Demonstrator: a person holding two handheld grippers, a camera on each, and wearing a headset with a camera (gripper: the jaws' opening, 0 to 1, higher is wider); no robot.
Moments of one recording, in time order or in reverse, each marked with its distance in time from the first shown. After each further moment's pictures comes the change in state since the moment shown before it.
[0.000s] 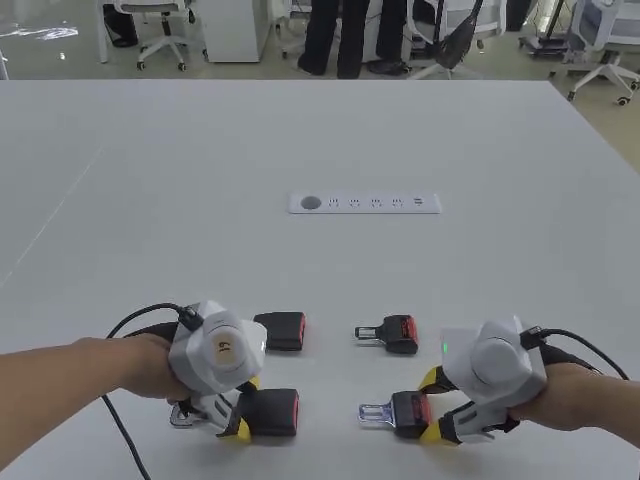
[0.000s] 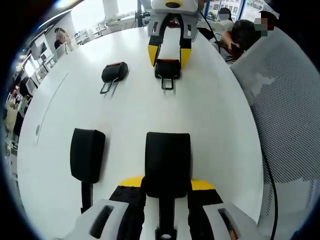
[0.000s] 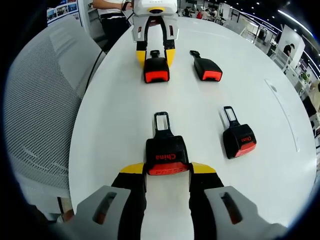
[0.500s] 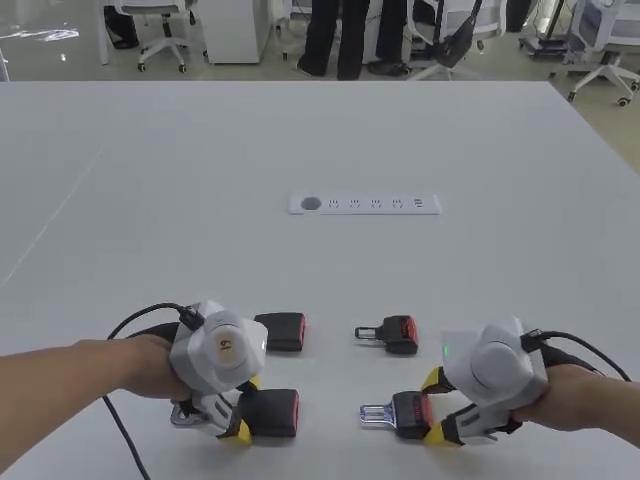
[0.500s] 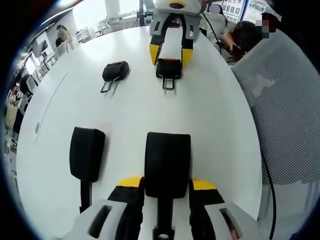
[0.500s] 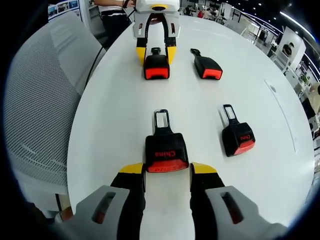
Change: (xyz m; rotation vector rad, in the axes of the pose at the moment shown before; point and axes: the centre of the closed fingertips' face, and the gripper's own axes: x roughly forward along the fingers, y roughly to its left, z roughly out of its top) left arm 0.000 0.001 -0.001 -0.021 0.003 -0.006; right arm 0.000 -0.003 -0.007 -0.016 0.018 -0.016
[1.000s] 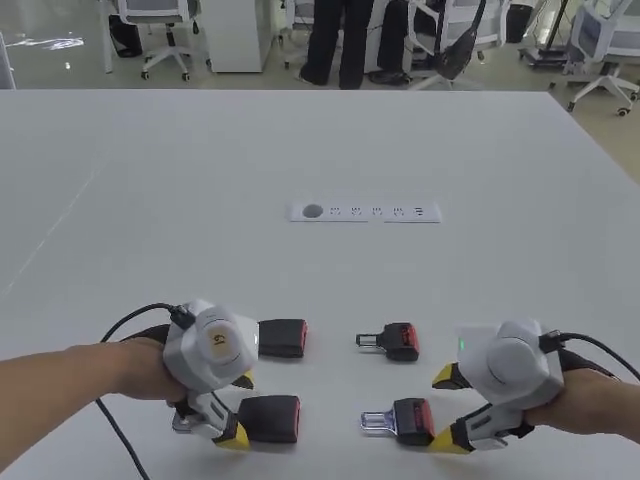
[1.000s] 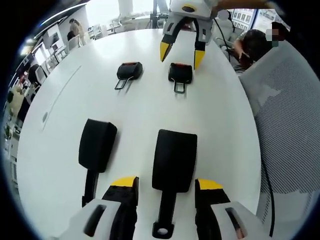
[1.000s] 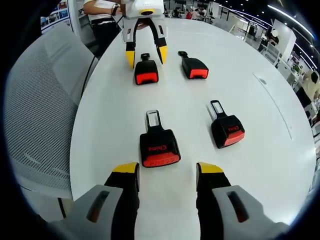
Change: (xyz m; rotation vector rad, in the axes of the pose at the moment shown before) left arm -0.010 0.011 -0.005 -0.083 -0.033 0.043; right arm -0.017 -0.006 -0.001 0.089 -0.035 -0.033
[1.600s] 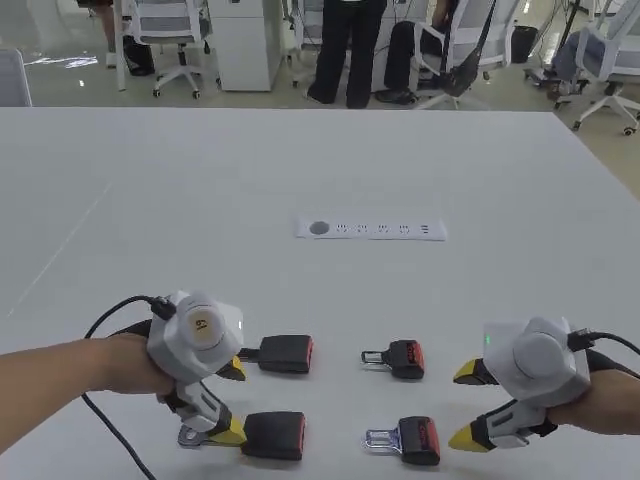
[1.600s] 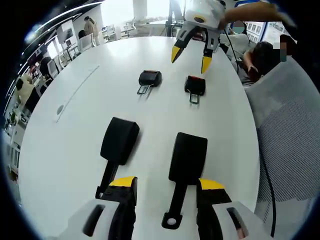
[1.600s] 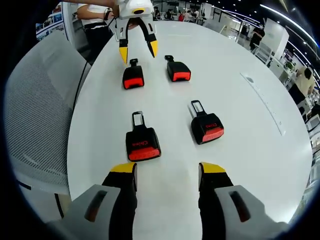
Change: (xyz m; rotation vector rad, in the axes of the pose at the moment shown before) left arm -0.027 0.021 0.001 -0.086 -0.059 0.054; right arm -0.016 -0.030 -0.005 0.036 -0.018 -0.054
